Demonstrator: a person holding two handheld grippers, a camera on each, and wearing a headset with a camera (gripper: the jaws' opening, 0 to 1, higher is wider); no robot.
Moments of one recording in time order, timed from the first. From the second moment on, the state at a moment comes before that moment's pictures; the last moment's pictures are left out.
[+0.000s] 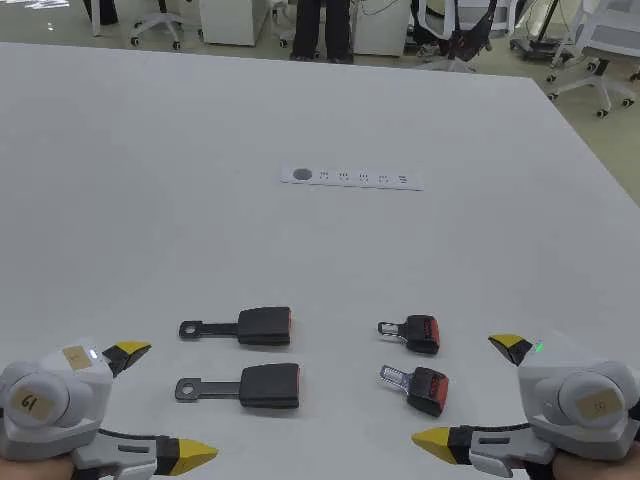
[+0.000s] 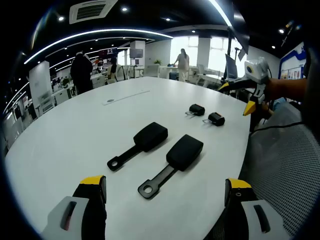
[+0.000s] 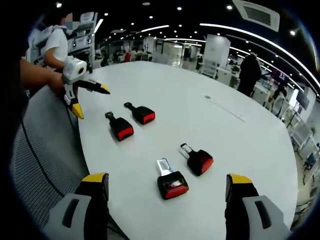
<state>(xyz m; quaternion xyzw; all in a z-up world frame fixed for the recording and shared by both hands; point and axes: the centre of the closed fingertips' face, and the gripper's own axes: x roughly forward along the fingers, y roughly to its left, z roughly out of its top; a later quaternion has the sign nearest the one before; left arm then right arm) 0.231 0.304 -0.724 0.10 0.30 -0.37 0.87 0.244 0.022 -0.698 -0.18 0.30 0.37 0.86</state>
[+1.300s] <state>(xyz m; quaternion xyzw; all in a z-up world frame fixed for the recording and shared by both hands) 0.229 0.300 -0.726 0.11 0.30 -0.38 0.87 0.242 0.018 -0.698 -0.18 0.30 0.37 0.86</state>
